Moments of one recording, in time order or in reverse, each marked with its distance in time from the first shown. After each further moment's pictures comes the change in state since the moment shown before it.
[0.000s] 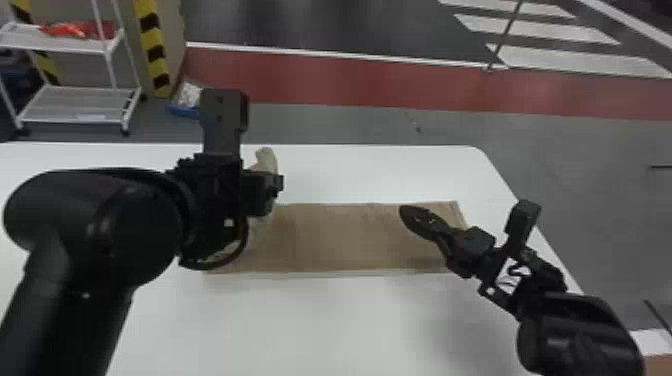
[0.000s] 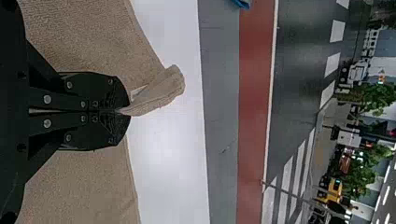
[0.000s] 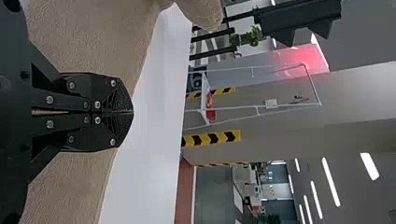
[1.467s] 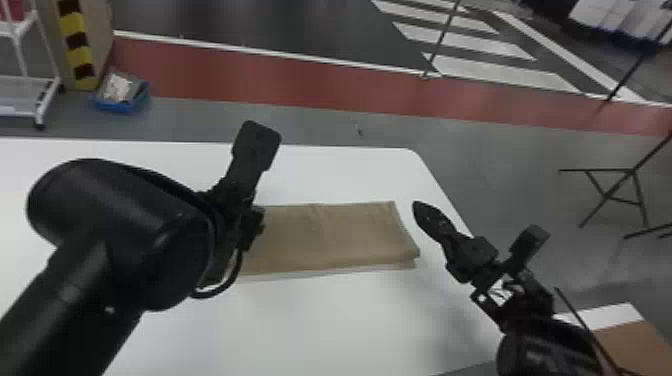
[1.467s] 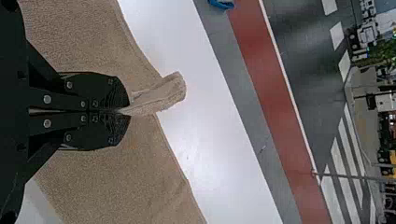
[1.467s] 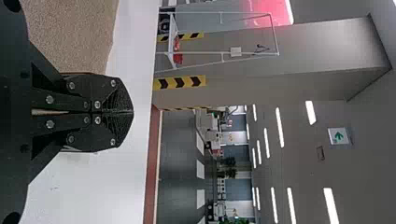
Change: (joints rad) left arm -0.111 0.000 -0.303 0.129 -0.101 0.063 0.121; right arm 0.048 -0.080 -0.148 0.134 -0.134 -0.258 -0.017
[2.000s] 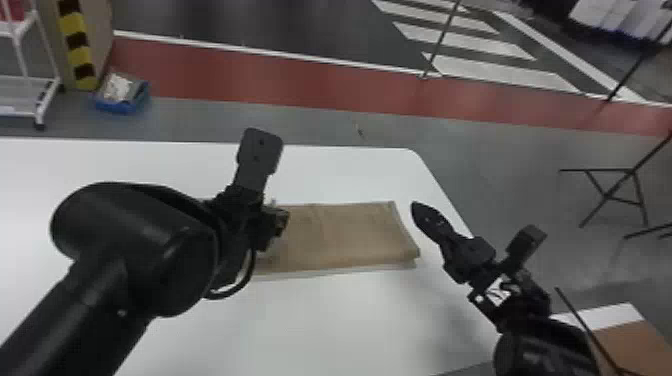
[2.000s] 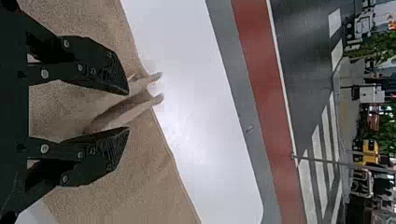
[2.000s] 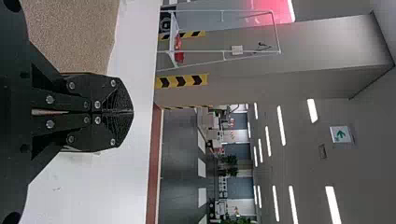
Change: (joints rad) left arm 0.000 0.000 -0.019 0.119 0.071 -0.223 -0.071; right arm -0.002 0.007 0.007 0.002 0.004 0.002 -0.015
